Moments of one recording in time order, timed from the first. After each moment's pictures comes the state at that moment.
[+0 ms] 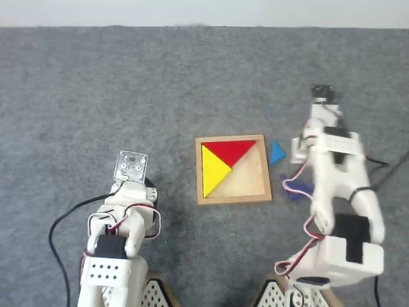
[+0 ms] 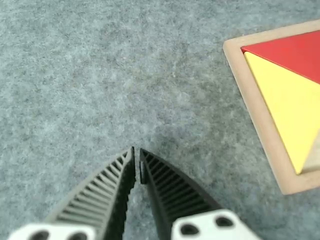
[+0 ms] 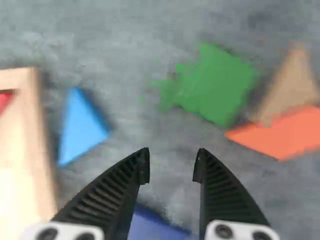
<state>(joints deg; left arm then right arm) -2.5 -85.3 97.9 46.7 -0.2 8.5 1.8 28.0 50.7 7.0</state>
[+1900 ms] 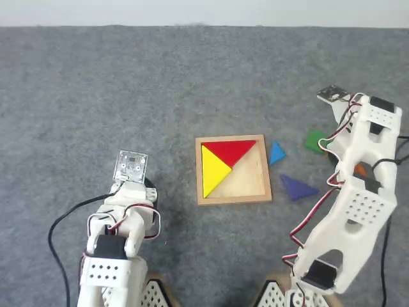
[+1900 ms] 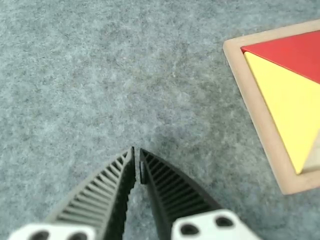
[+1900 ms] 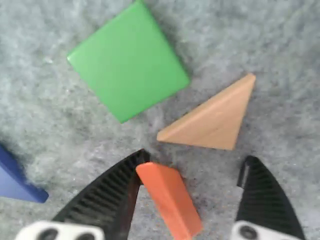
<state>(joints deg) -2.5 -85.3 97.9 46.7 -0.2 19.4 39.8 -19.3 78.9 52.4</state>
